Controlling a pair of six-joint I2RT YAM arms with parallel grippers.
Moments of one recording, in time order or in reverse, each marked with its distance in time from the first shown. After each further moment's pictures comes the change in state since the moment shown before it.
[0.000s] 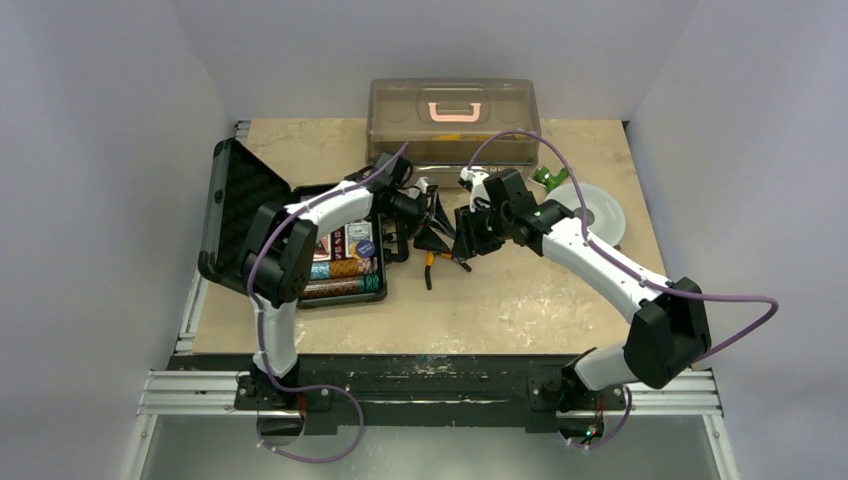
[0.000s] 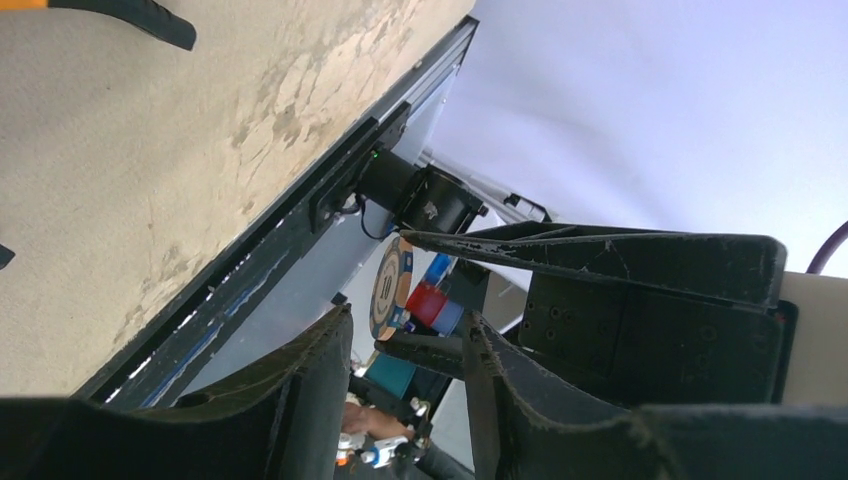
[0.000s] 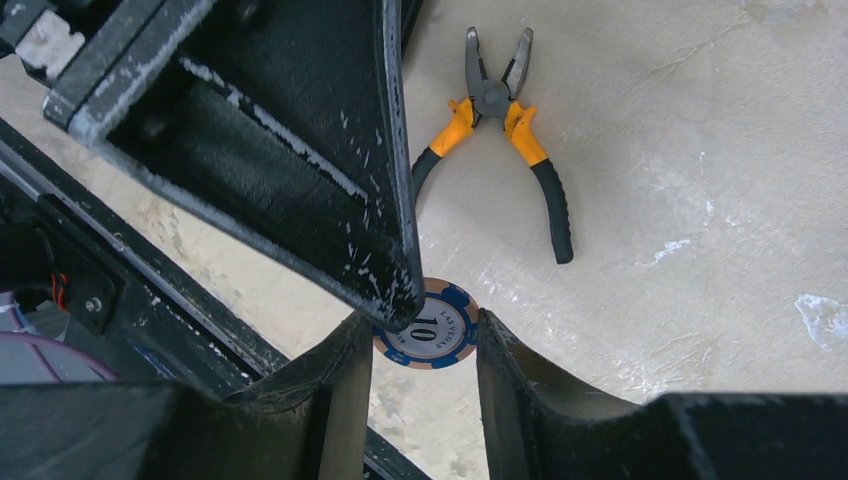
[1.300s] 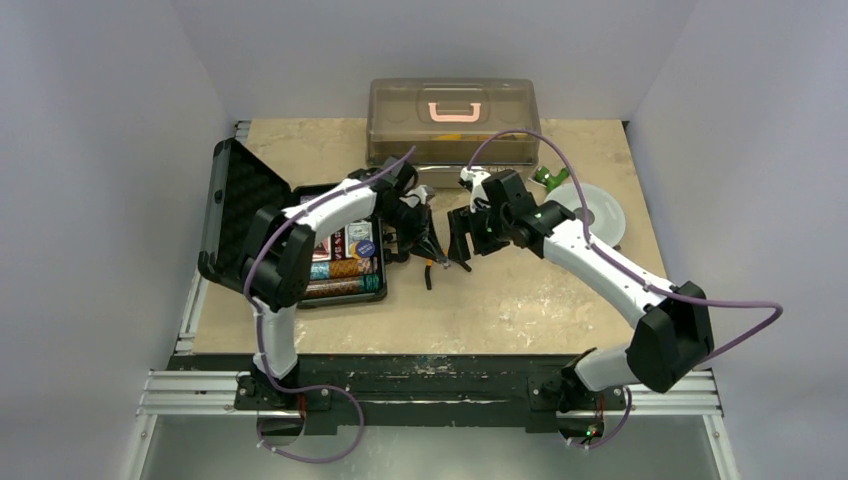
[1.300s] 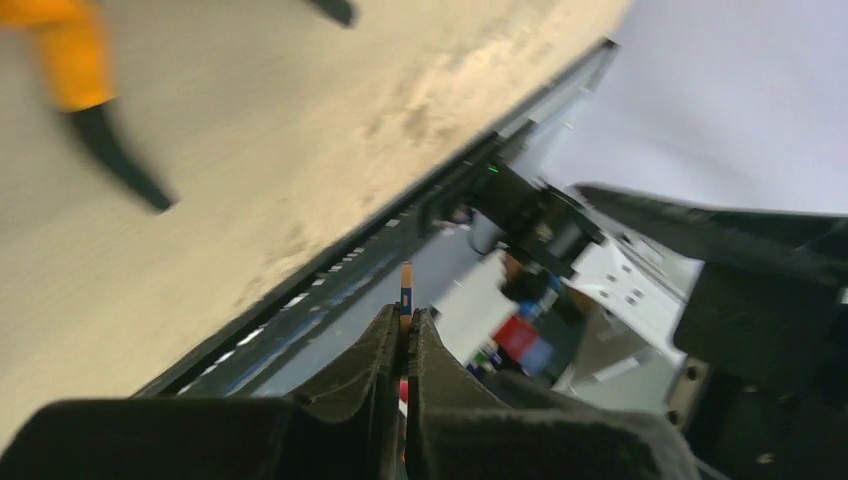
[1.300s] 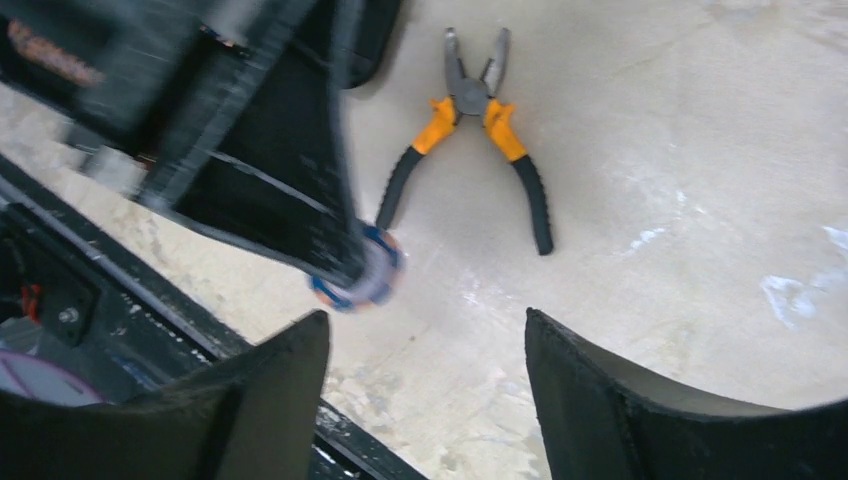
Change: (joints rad) left arm -0.045 0.004 0.048 -0.244 -0.153 0.216; right arm 0.019 -0.010 0.012 -0.024 0.042 0.000
